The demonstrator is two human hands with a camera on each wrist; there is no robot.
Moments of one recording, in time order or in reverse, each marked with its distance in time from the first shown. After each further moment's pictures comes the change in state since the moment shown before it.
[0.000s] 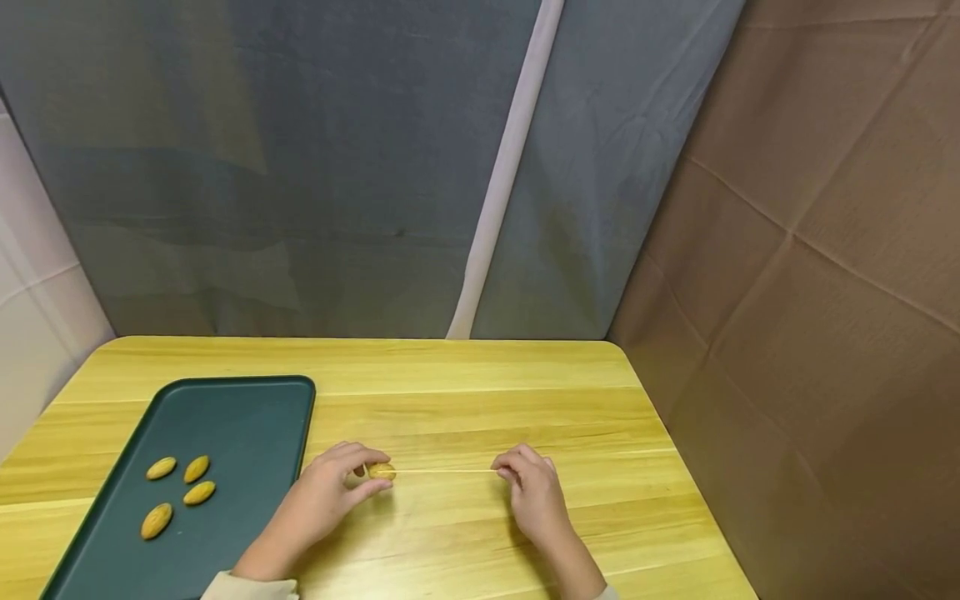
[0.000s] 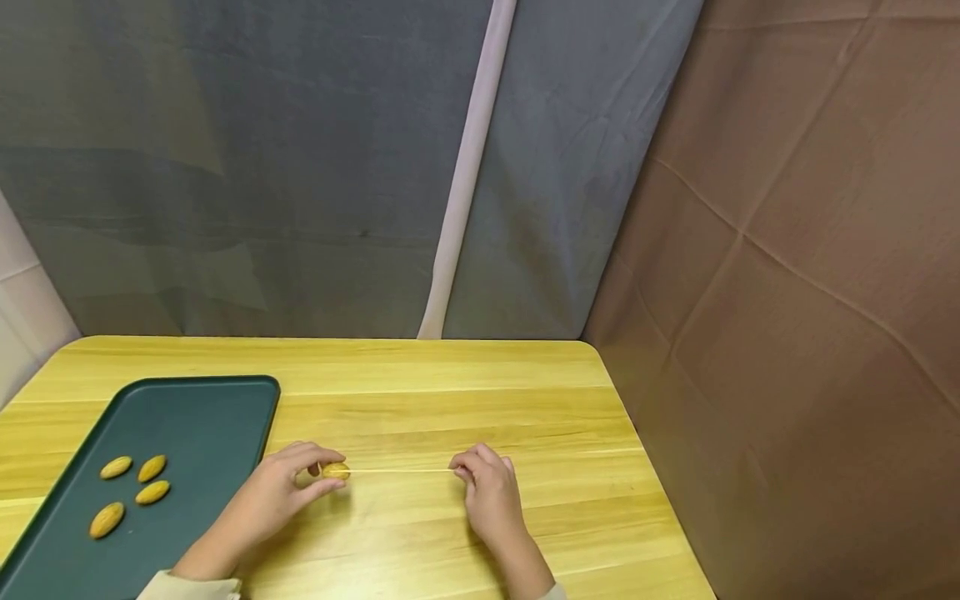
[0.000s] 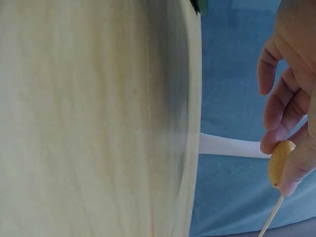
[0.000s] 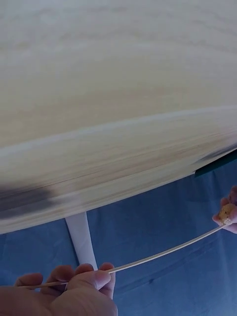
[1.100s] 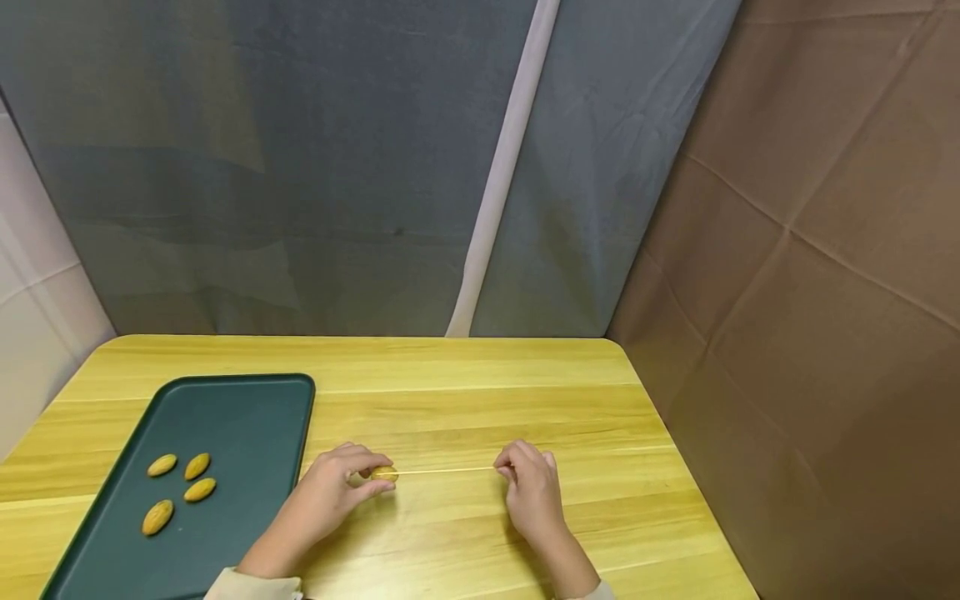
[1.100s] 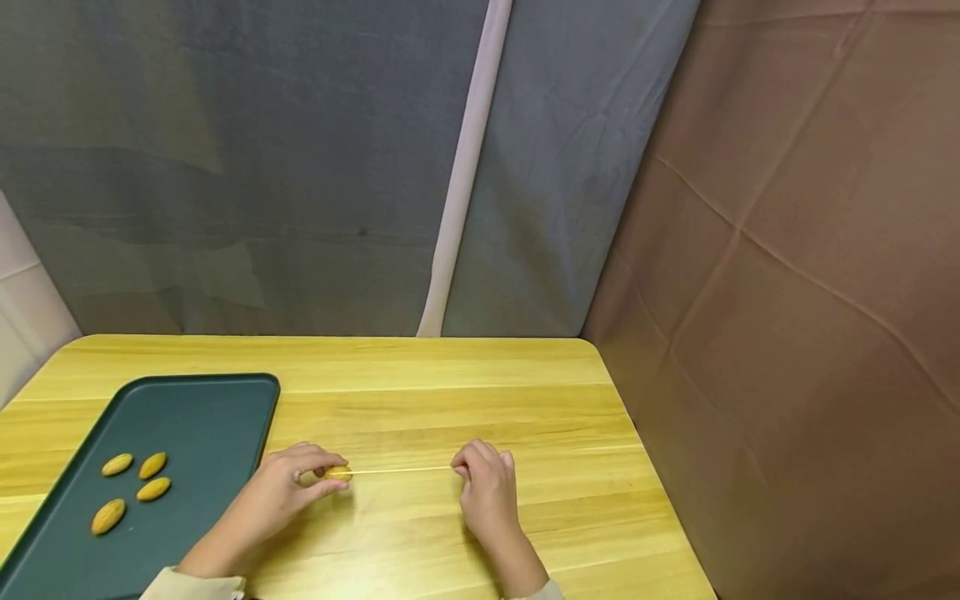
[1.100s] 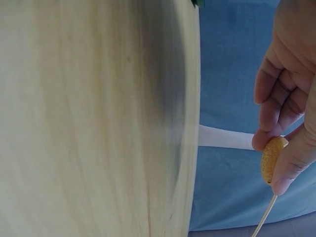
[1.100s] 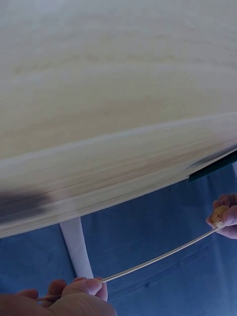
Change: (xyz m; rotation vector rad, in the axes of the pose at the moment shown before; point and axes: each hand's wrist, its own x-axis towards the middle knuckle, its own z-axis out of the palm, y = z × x) left_hand 0.002 0.004 0.001 -0.043 -0.004 0.045; right_hand 0.002 -0.001 0.008 -0.107 0.165 -0.104
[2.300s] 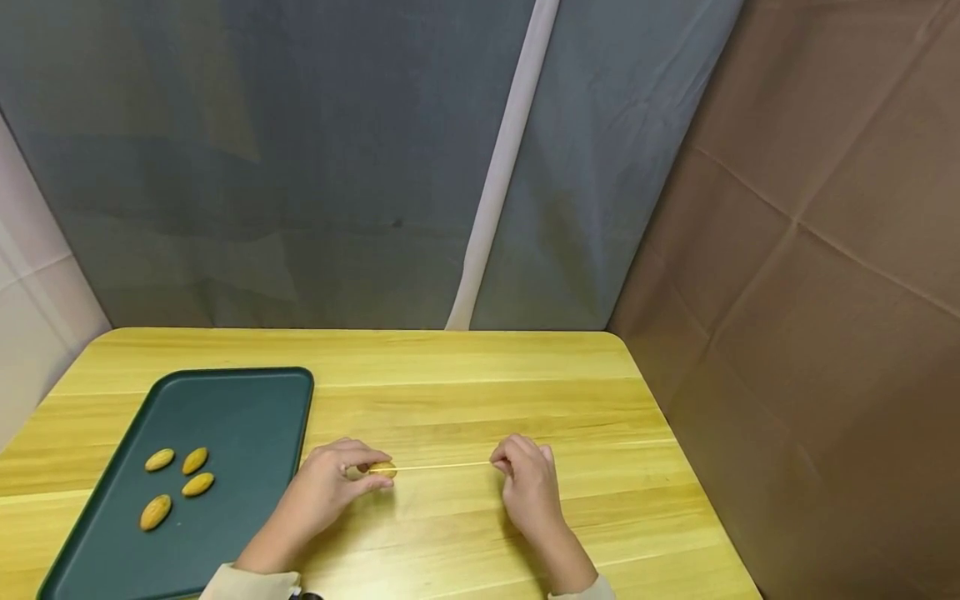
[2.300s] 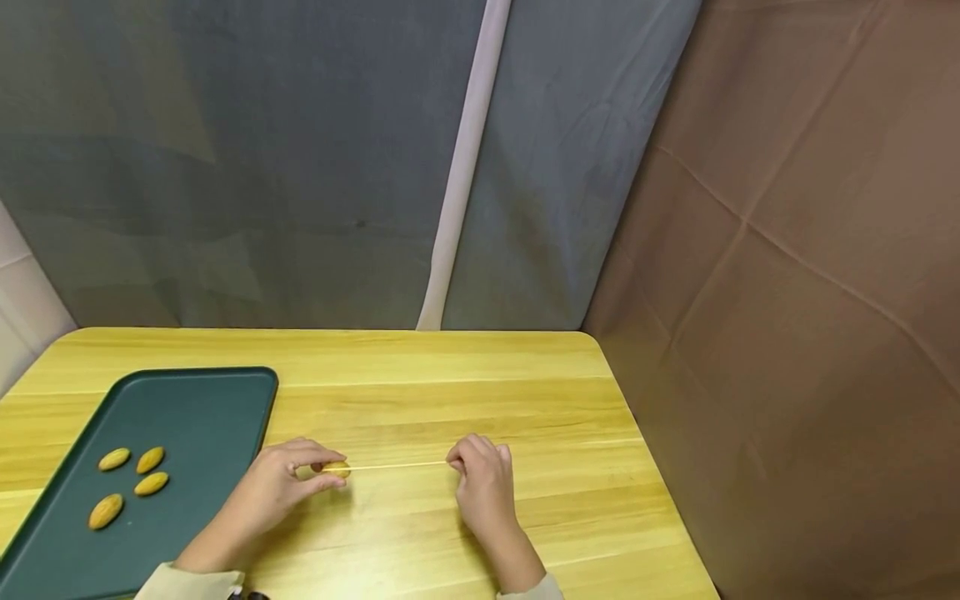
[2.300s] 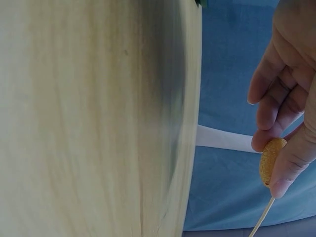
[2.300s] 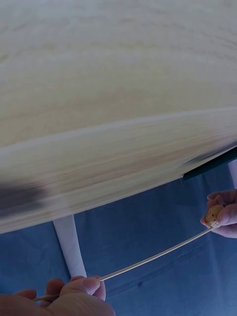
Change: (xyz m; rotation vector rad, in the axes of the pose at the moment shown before) left_hand 0.000 -0.001 -0.004 -0.033 -0.017 -0.058; right_hand 0.003 -0.007 -0.001 -0.008 -0.002 -0.033
